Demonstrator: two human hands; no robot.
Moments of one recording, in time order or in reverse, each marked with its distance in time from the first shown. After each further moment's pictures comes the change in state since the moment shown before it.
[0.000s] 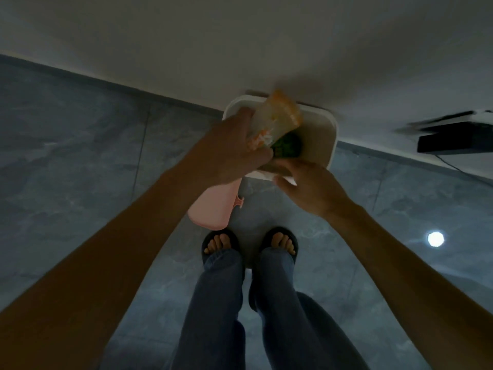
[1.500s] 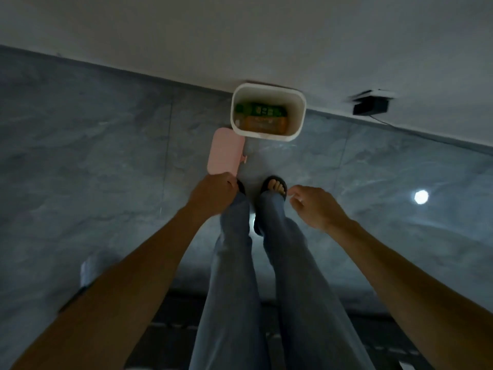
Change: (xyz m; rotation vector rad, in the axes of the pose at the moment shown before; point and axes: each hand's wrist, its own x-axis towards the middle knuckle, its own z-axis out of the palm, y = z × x) left_hand -0.221 0.048 -0.034 0.116 -0.260 -0.282; right_hand -0.229 -0.106 -0.091 0.060 -0.246 0.269
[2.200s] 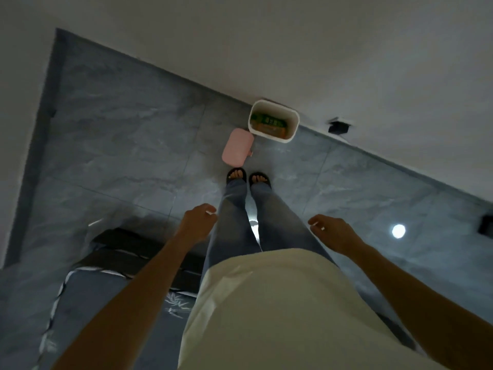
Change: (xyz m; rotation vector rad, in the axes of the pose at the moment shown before) left_hand -0.319 0.023 -0.020 -0.218 0.076 -0.378; right_hand -0.276 -0.019 -0.088 -0.112 -0.180 0.129
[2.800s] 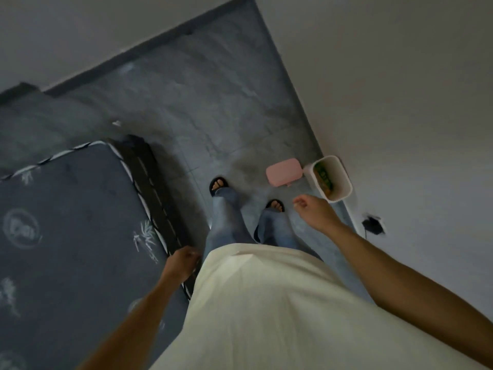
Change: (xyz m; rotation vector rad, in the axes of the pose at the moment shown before) left_hand -0.173 -0.101 0.159 -0.956 0.115 -0.562; right_hand 0.020 -0.219 -0.055 -0.363 -0.057 -0.442
